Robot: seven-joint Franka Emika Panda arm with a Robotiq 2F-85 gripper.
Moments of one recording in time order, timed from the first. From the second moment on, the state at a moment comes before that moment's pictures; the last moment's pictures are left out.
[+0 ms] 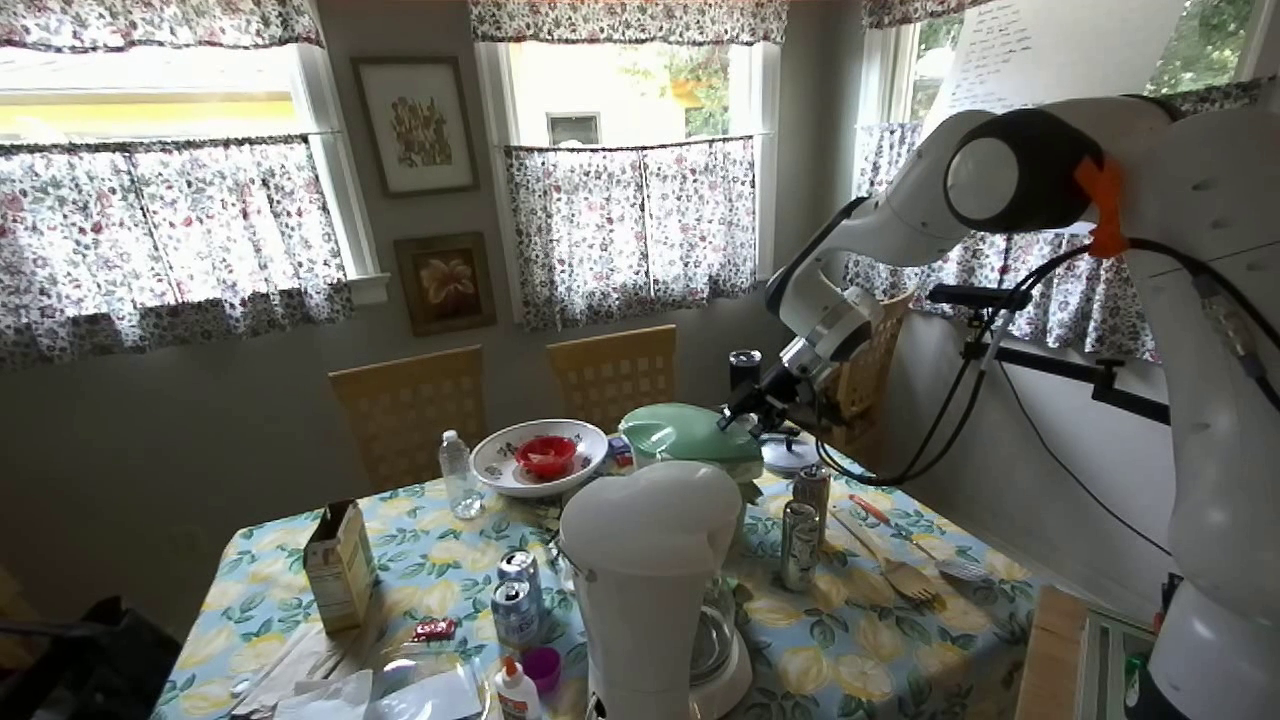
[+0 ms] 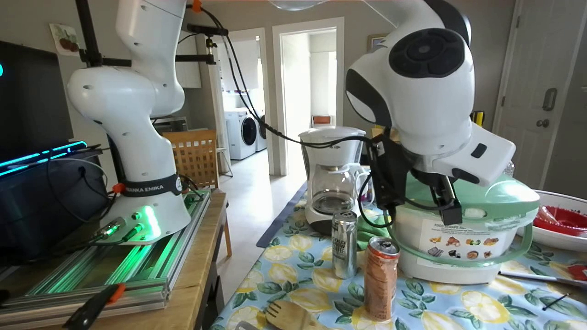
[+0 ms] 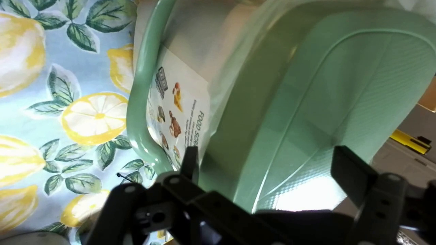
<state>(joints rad) -0.41 0.49 -0.13 -1.94 1.18 2.31 -1.04</state>
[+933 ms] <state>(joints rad) -0.41 0.51 -0.15 -1.92 1.25 2.26 -1.05</state>
